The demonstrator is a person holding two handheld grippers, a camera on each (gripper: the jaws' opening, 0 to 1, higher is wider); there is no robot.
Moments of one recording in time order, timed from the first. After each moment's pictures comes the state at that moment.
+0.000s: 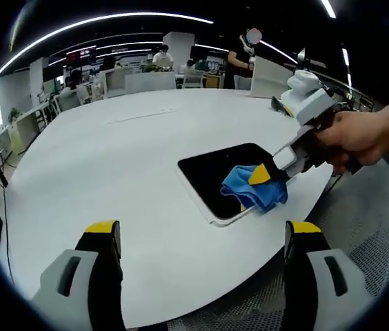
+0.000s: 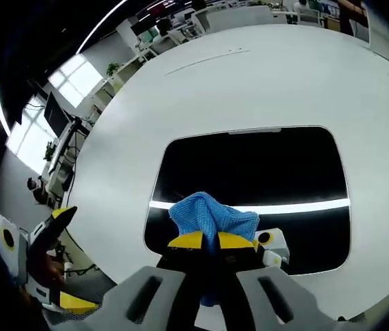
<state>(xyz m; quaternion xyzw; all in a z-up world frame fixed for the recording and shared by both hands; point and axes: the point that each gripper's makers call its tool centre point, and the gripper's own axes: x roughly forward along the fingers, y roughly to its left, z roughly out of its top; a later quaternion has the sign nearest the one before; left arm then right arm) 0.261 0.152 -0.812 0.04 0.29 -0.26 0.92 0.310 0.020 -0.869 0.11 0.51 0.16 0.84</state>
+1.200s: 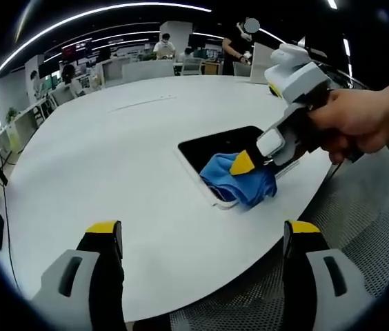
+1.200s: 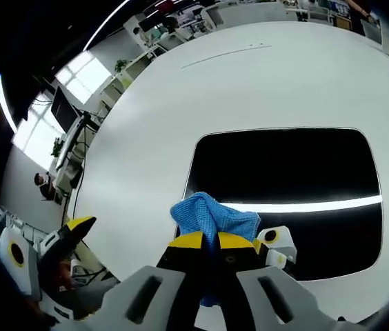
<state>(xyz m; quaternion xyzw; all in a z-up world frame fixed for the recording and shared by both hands) 0.253 0.160 -0.825 0.06 0.32 -0.26 0.91 0.310 0.064 -0.870 0.12 0.52 0.19 0.83</state>
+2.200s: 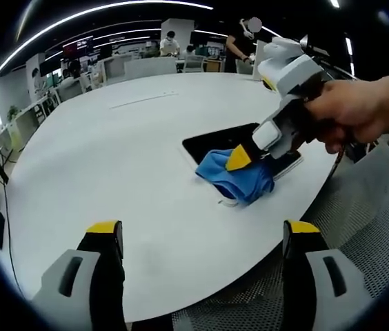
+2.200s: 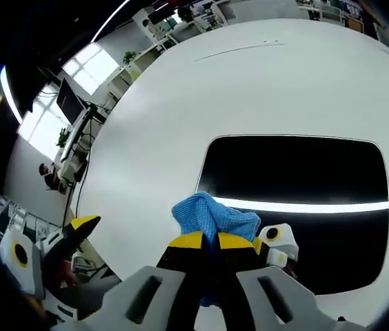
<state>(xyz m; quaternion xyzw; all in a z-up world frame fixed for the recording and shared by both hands) 0.255 0.165 -0.829 0.06 0.33 -0.25 0.91 0.323 0.075 -0.869 0.10 0.52 0.22 0.82</state>
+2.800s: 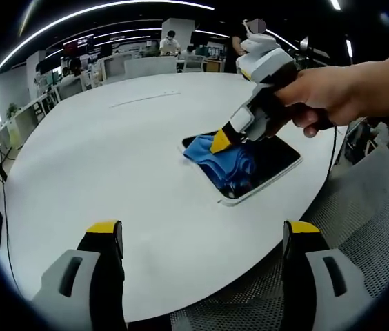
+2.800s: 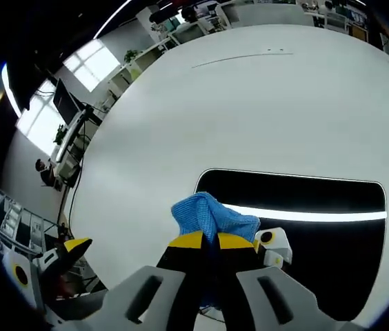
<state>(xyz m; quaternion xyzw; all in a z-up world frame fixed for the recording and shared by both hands) 0.255 0.167 -0.830 0.05 0.33 -0.25 0.91 0.364 0.074 -0.864 0.08 0.52 0.22 0.82</state>
